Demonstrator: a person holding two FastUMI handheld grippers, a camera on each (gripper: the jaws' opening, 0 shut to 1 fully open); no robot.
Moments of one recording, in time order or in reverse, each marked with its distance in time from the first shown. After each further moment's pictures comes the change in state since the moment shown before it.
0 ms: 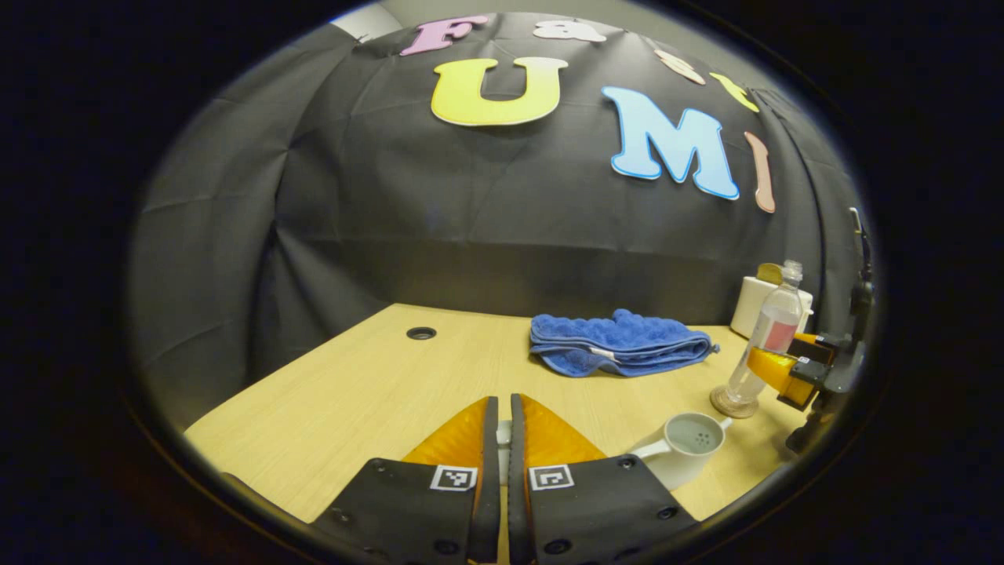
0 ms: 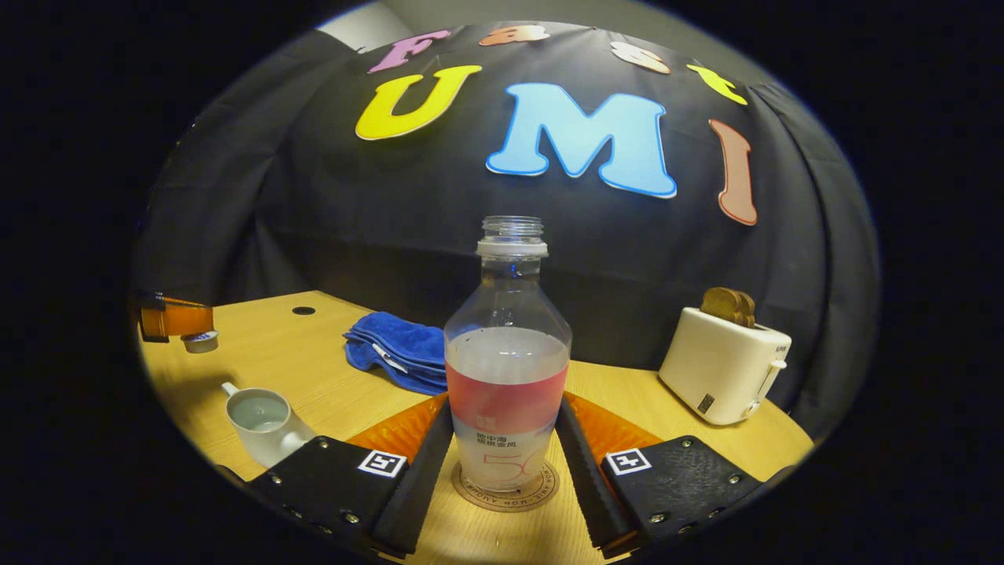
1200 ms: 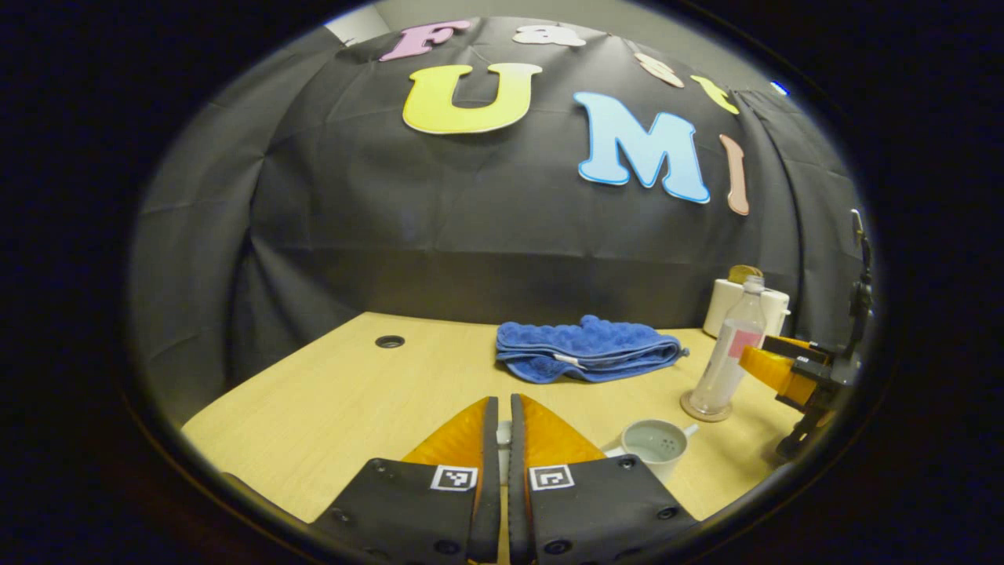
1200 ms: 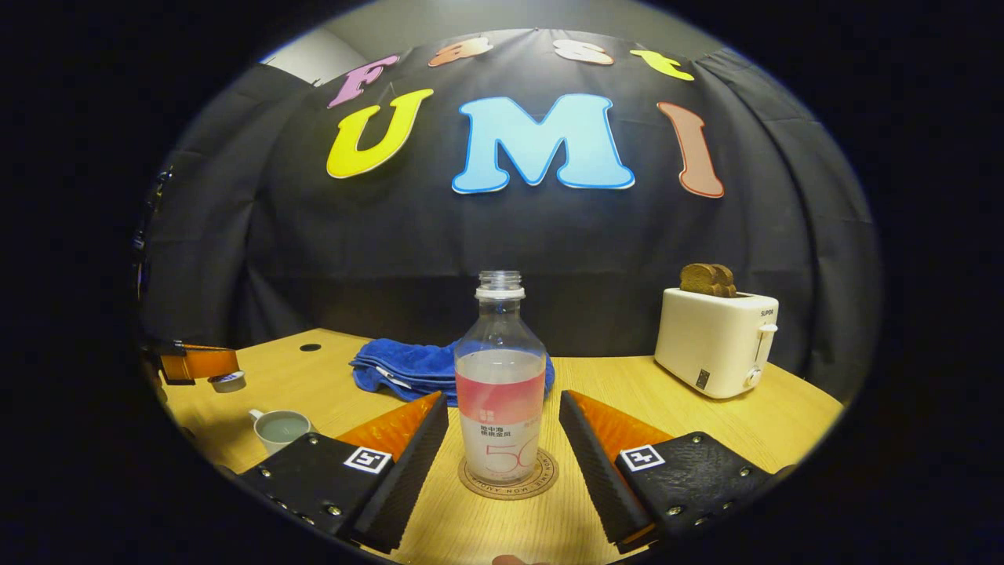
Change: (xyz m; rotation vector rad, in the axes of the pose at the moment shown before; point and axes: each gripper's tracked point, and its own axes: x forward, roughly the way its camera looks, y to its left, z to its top) left arm -0.004 -0.042 0.009 0.013 -0.041 -0.107; right arm -0.036 -0.017 0.005 0.112 -0.086 -0.001
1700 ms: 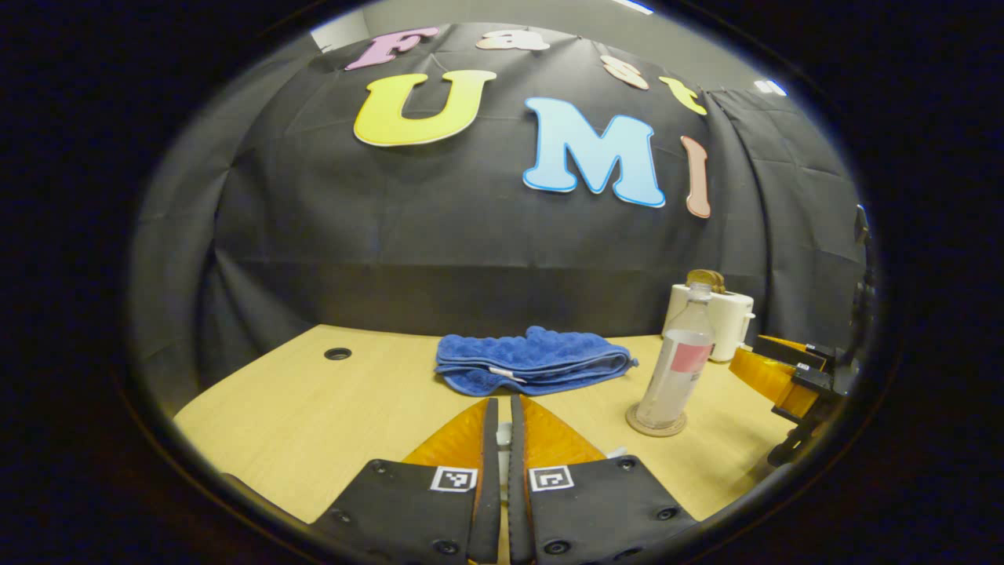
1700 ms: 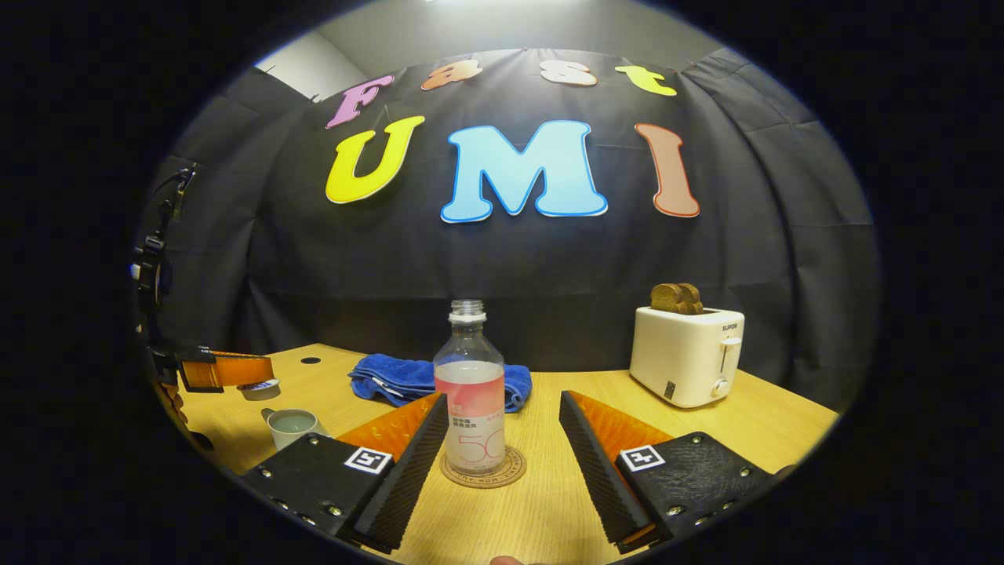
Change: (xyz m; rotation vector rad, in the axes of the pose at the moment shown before) left arm 0.004 -0.081 0.009 0.028 -0.032 -0.122; right arm -0.039 -0.030 0.017 -0.006 -0.080 -0.033
